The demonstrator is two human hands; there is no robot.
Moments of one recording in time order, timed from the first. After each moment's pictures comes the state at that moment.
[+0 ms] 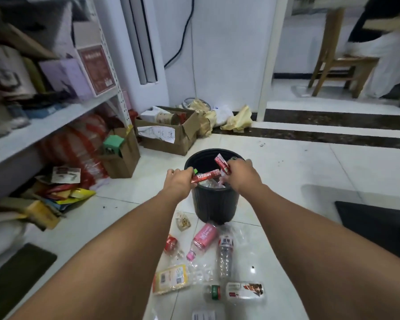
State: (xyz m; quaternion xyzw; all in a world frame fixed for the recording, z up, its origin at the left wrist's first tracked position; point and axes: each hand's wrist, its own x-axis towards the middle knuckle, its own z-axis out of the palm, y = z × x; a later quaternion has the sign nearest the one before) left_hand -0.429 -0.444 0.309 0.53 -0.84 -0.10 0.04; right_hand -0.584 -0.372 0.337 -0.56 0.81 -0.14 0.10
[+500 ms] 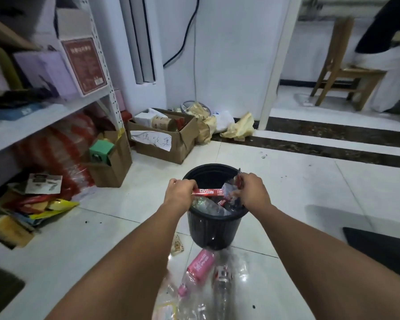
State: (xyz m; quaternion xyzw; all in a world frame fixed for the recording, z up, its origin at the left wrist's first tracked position) left_hand -0.463 -0.531 0.279 0.53 -0.83 -0.13 0.09; right_hand -0.634 -0.454 0.300 -0.48 0.83 -0.24 0.15
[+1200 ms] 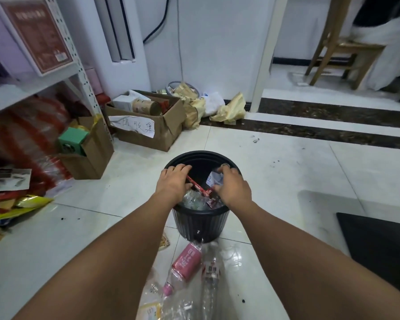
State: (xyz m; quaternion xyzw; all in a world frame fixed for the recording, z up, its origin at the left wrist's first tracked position) left_hand -0.514 -0.571 0.235 0.49 -0.87 -0.07 0.04; right_hand -0.654 -0.488 0.245 -0.52 0.83 -0.17 0.13
